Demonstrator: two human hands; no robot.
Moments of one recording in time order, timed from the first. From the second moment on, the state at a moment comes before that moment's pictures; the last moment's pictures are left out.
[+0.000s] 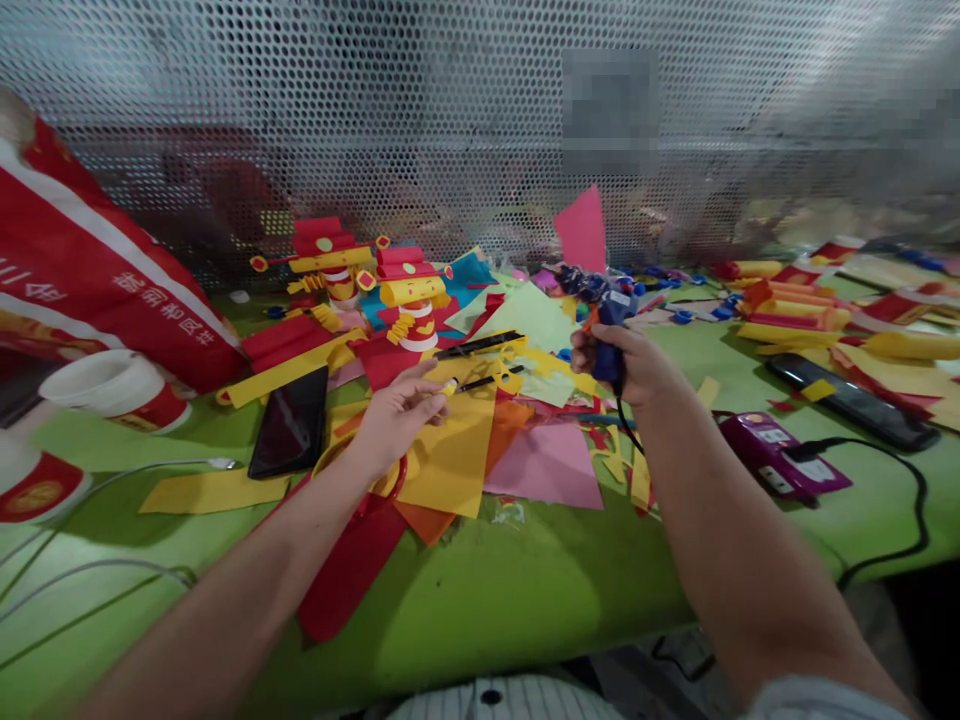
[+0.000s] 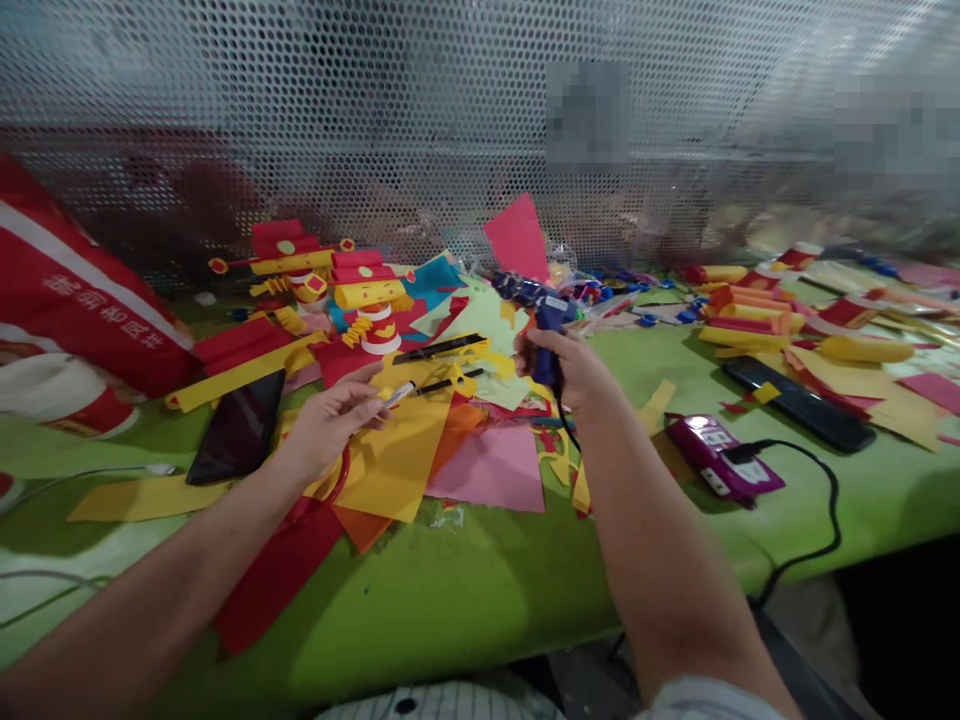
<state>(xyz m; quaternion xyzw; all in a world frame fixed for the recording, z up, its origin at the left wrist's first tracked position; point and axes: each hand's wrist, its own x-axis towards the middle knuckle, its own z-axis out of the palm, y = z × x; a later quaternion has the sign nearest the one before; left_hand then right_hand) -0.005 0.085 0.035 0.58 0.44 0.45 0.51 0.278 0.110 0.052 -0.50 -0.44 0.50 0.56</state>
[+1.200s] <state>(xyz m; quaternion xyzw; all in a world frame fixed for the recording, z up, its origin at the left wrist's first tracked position) 0.013 0.077 0.041 0.33 0.33 0.54 0.70 0.169 0.076 0.039 -0.43 -0.44 0.61 0.50</state>
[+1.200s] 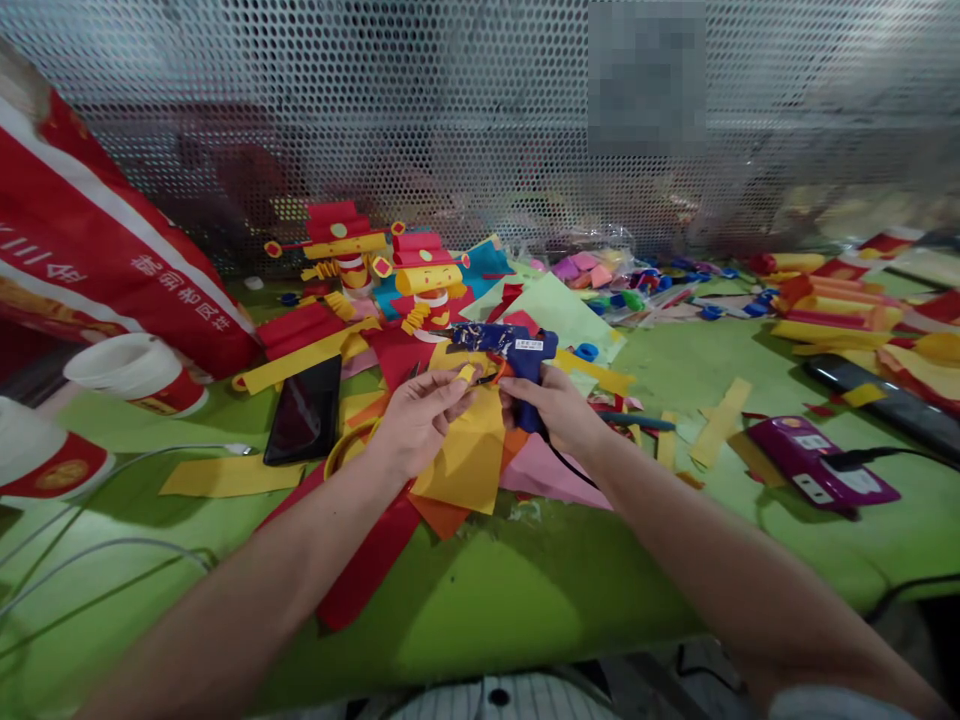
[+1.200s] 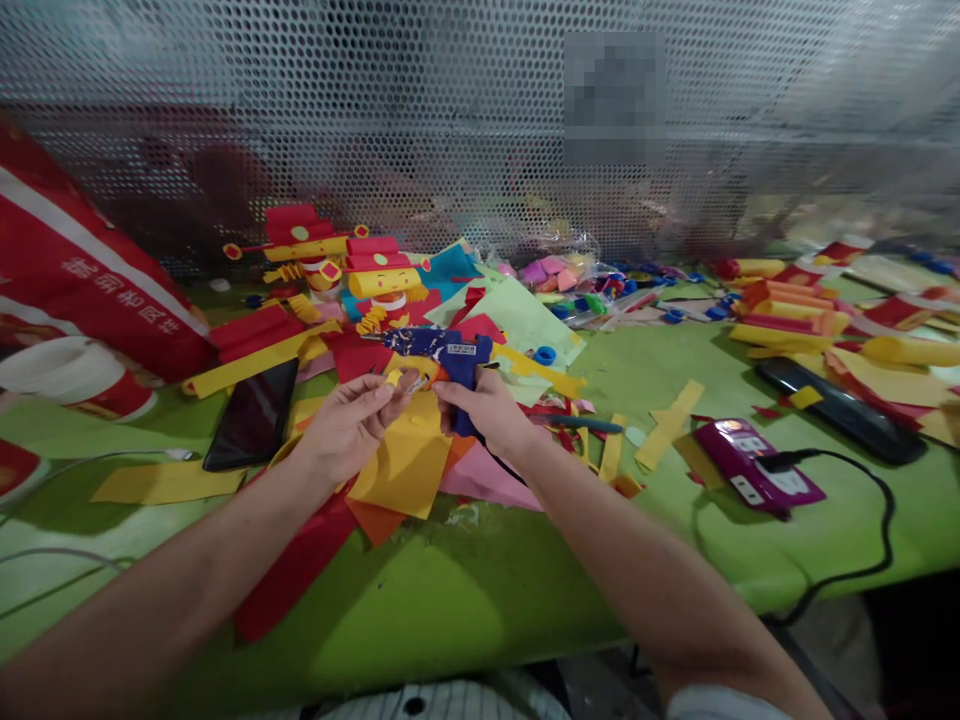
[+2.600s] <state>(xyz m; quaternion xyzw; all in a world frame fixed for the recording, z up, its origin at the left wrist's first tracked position) -0.010 0.091 0.037 0.49 0.46 0.54 0.50 0.209 0.079 0.053 -0.49 -0.64 0.40 0.43</state>
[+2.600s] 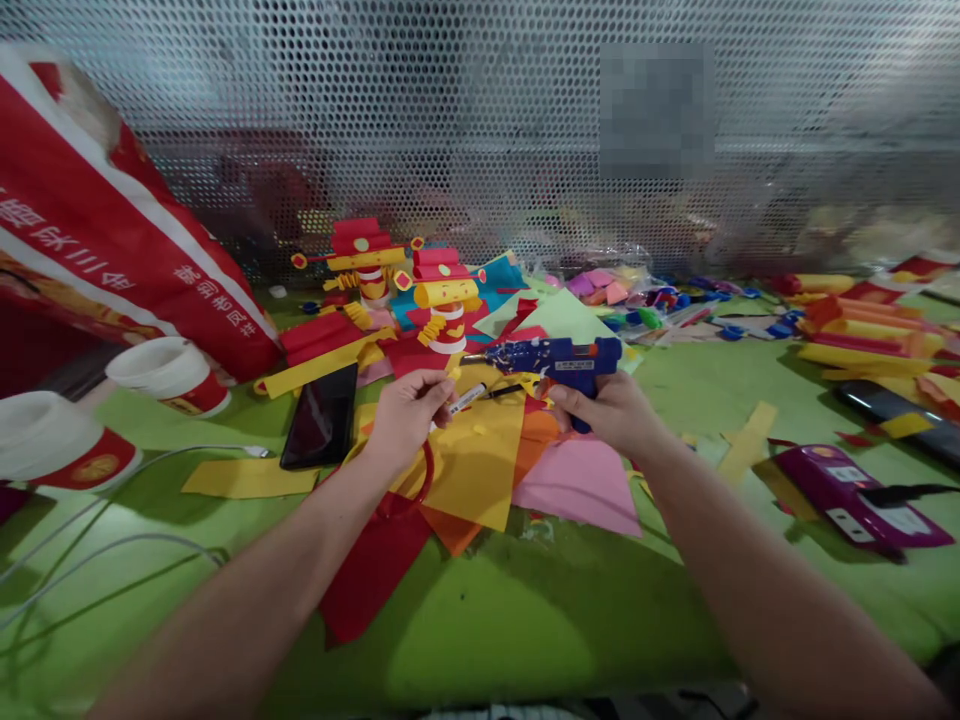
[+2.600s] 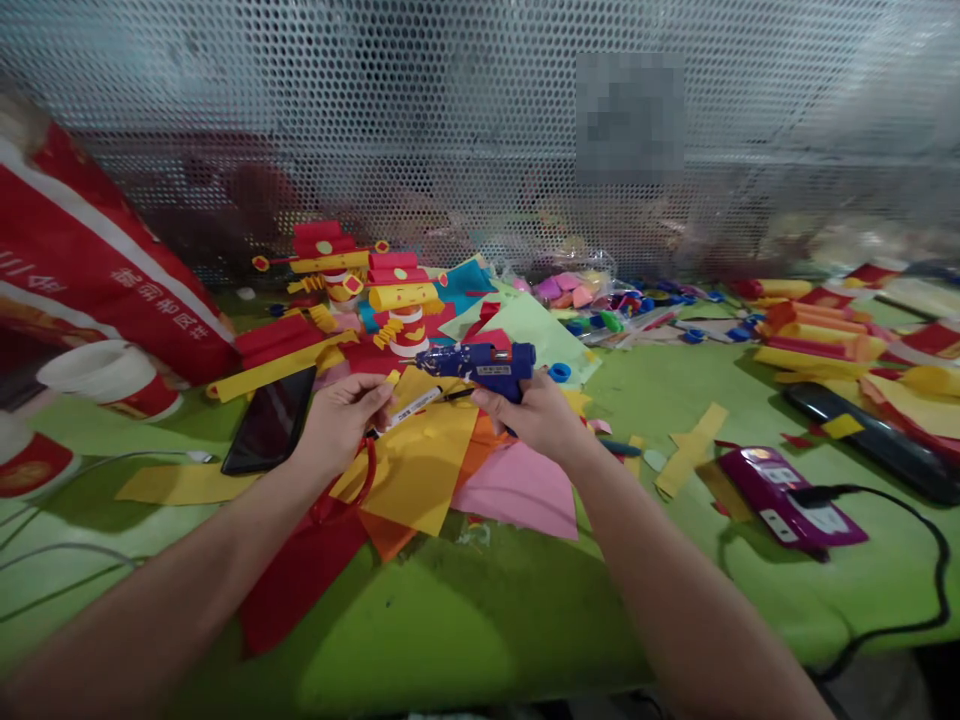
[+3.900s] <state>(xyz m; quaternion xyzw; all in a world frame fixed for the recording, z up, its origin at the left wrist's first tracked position) -0.010 0.092 0.034 0.53 0.48 0.53 0.46 0.205 0.081 0.058 -0.47 -0.69 0.32 0.44</state>
